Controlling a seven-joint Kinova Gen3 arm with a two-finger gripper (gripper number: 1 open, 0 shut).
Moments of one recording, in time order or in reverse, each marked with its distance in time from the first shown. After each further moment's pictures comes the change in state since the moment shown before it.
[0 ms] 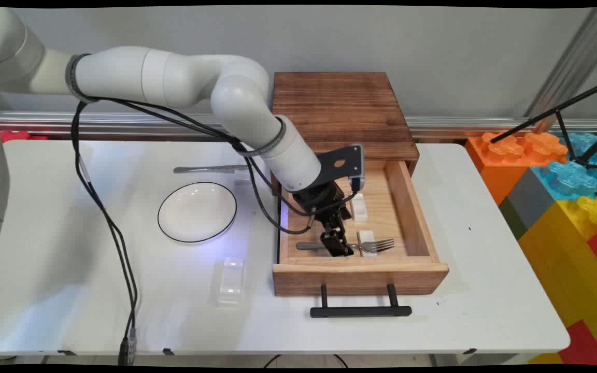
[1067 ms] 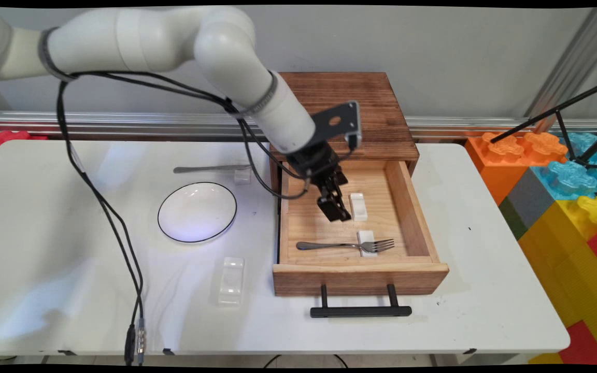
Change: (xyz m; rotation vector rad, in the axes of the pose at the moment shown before) arm 0.016 -0.023 -0.062 0.074 0.004 -0.012
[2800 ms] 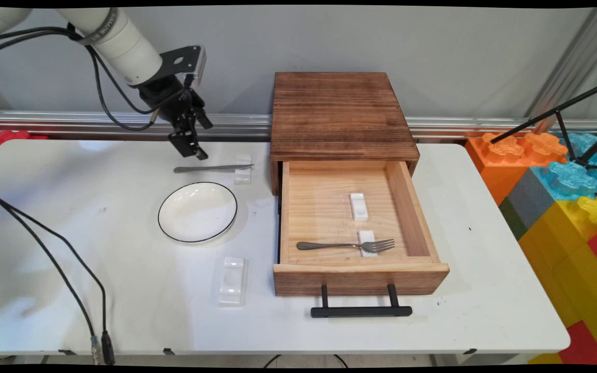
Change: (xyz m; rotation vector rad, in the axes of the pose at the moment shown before) arm -0.211 -0.098 -0.161 0.097 -0.227 -0.012
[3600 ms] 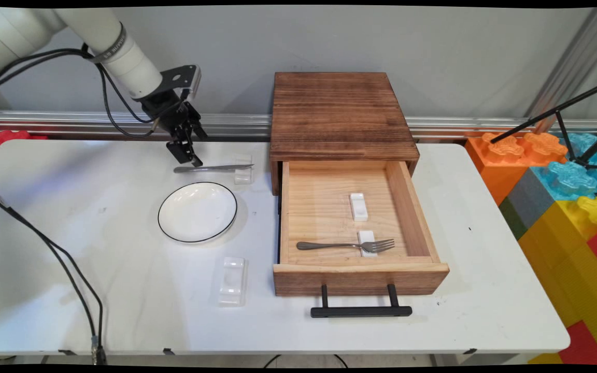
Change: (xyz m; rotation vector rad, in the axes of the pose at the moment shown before) arm -0.049 -0.041 0.055 -0.059 0.011 -0.020
